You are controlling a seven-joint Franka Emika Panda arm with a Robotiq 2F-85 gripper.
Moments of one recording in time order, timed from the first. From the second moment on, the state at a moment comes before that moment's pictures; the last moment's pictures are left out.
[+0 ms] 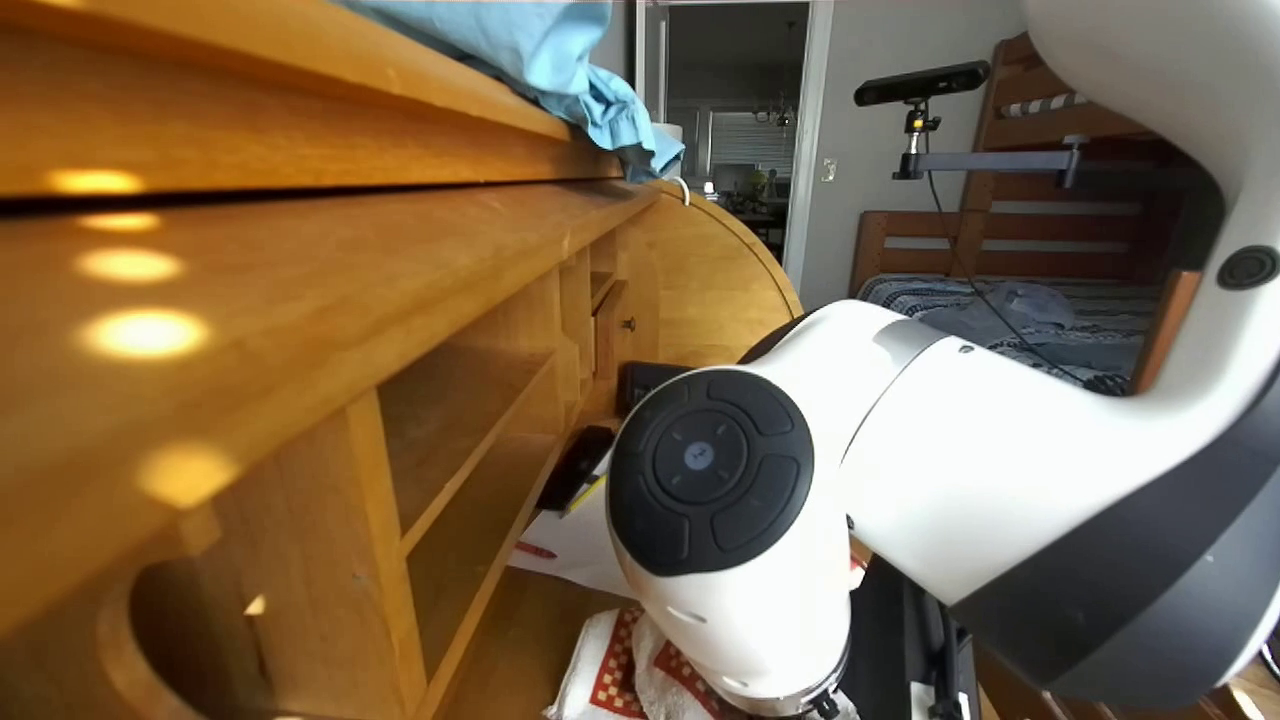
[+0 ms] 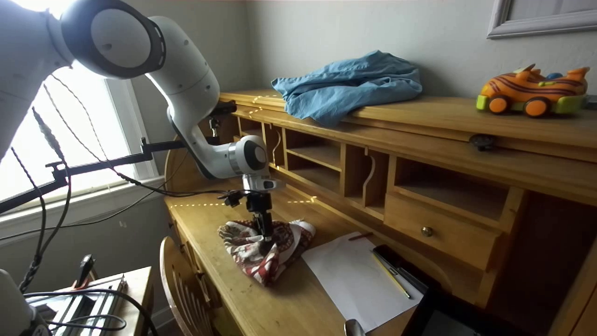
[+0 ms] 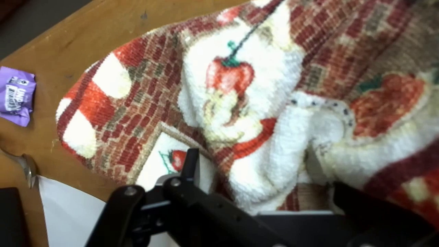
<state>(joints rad) 0.44 0.64 0.16 -1.95 -0.61 2.10 0.98</state>
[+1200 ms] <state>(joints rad) 0.49 0.36 0.19 -2.14 -0.62 2.07 1.07</state>
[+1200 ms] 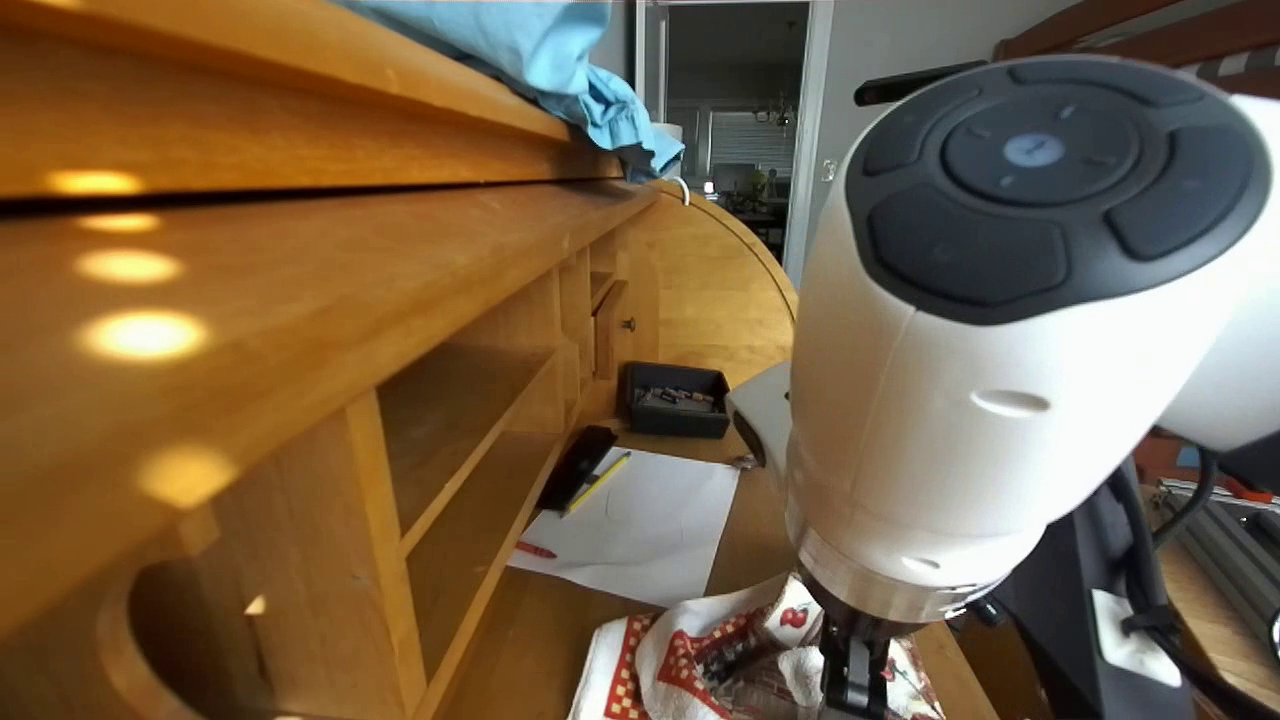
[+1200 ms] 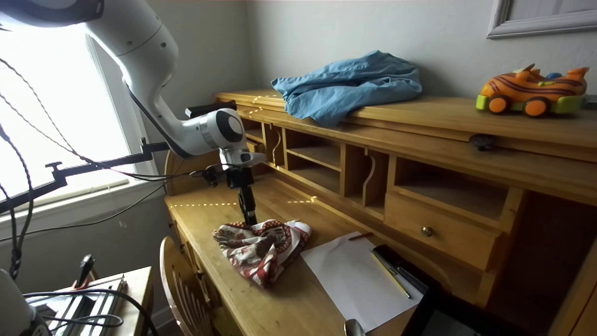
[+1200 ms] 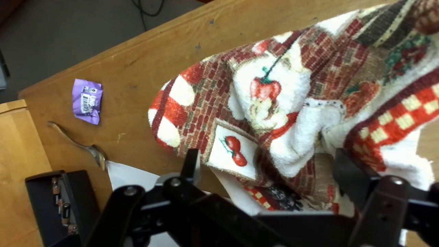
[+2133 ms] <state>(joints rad) 0.48 0.37 0.21 -2.15 -0.69 2.24 1.06</state>
